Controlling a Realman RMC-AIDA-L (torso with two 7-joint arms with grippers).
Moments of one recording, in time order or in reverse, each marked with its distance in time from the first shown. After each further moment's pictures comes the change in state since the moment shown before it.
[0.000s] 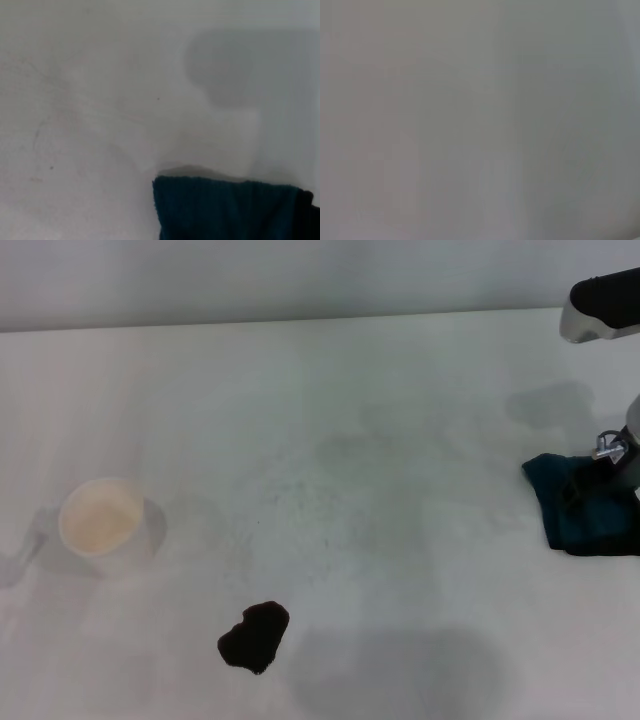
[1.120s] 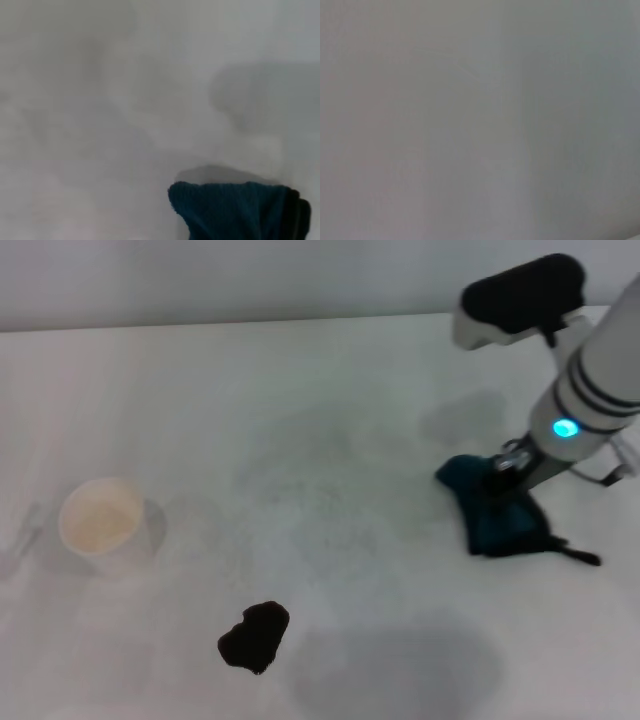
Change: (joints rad) left arm -0.017 0.003 -0.008 -0.011 -0.006 -0.026 0.000; right arm 0.012 0.010 -0.296 -0.171 0.162 0.035 0.118
